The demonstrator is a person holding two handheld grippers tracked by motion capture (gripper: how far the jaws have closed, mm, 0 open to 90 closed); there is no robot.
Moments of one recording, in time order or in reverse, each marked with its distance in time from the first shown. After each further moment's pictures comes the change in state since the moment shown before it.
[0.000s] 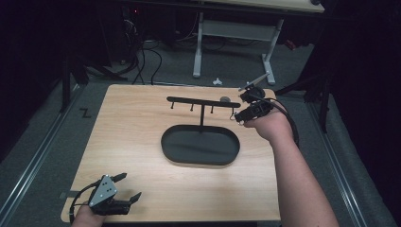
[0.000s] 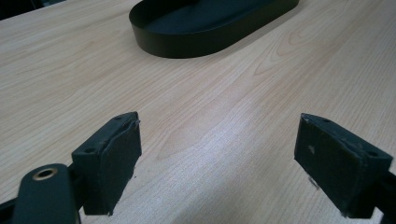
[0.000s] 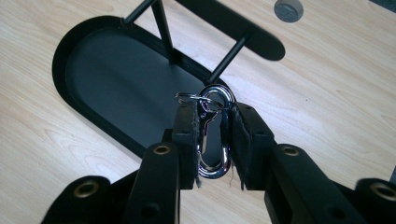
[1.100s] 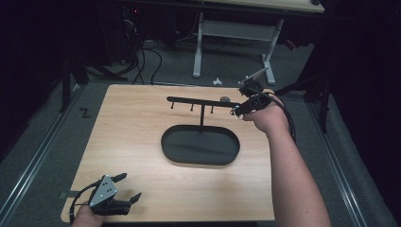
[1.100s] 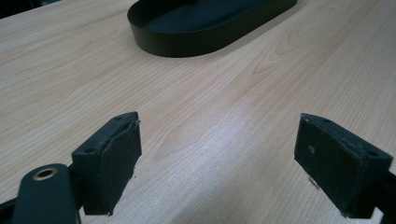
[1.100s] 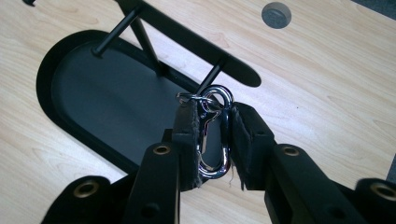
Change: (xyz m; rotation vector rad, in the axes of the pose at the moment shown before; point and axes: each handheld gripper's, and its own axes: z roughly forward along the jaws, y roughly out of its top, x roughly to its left) left arm -0.001 0.000 0.001 -0.001 -0.002 0.002; right arm -0.012 0.016 0.011 0.007 -0.019 0.043
